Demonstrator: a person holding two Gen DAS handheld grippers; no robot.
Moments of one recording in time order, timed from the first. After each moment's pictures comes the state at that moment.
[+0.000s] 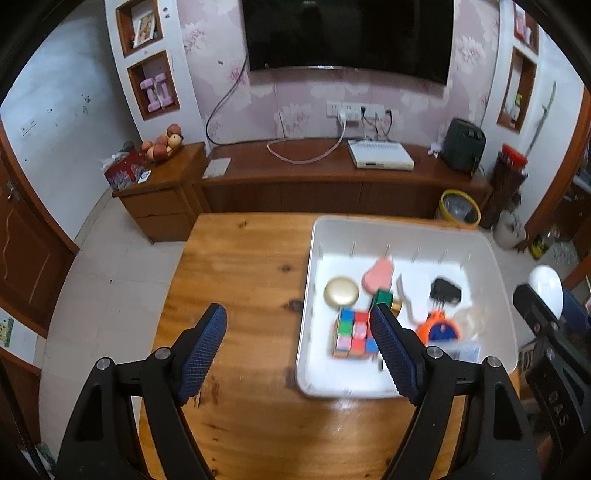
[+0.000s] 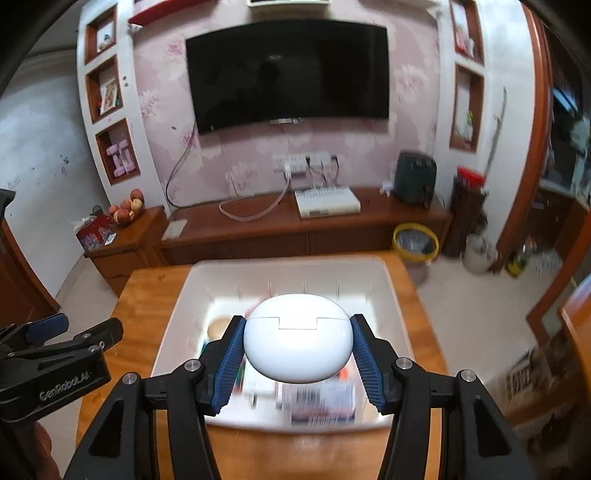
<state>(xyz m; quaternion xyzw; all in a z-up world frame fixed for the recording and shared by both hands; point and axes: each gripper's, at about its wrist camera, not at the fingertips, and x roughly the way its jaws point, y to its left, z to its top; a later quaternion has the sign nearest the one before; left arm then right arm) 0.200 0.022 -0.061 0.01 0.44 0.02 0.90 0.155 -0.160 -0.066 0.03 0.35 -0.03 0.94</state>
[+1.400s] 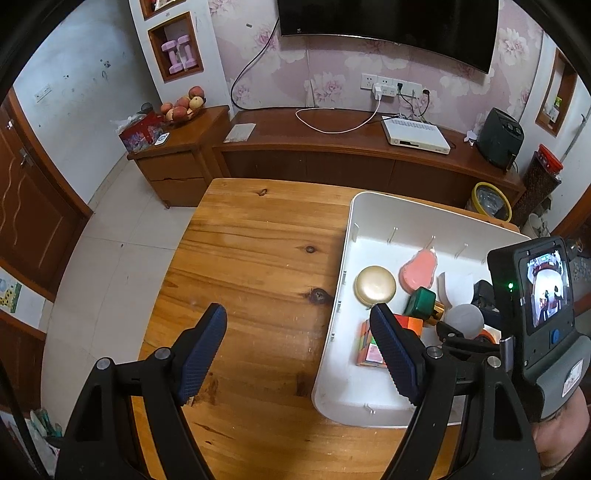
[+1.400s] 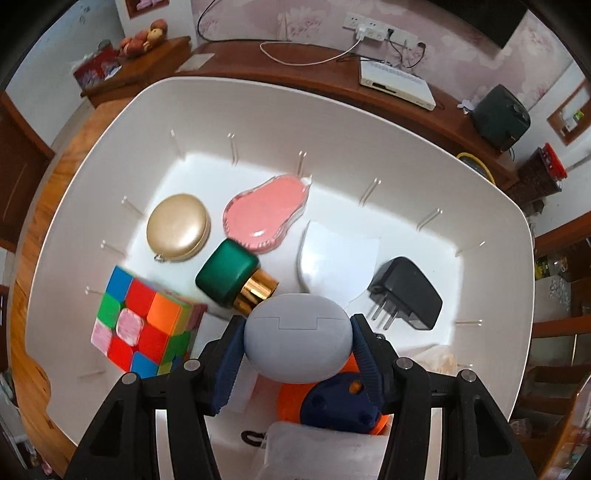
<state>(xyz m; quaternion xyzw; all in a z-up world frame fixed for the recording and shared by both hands) 0.236 0.034 -0.116 -0.01 0.49 0.08 0.87 0.293 -0.124 -0.230 -0.11 0.61 0.05 0.79</state>
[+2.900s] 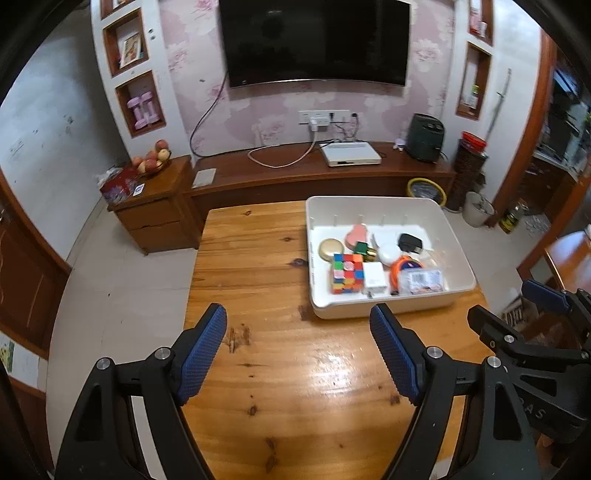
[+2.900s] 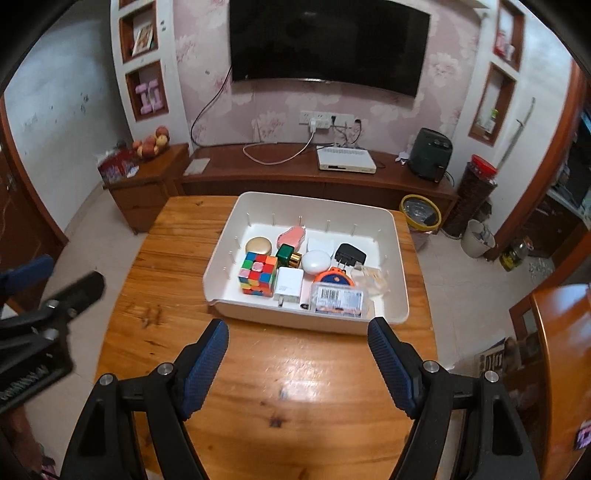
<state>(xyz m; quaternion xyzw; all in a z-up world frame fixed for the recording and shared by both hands) 0.065 0.057 -0.008 0.05 0.43 -0.05 0.90 0.045 -0.111 -0.027 -0.02 0.45 0.00 0.89</state>
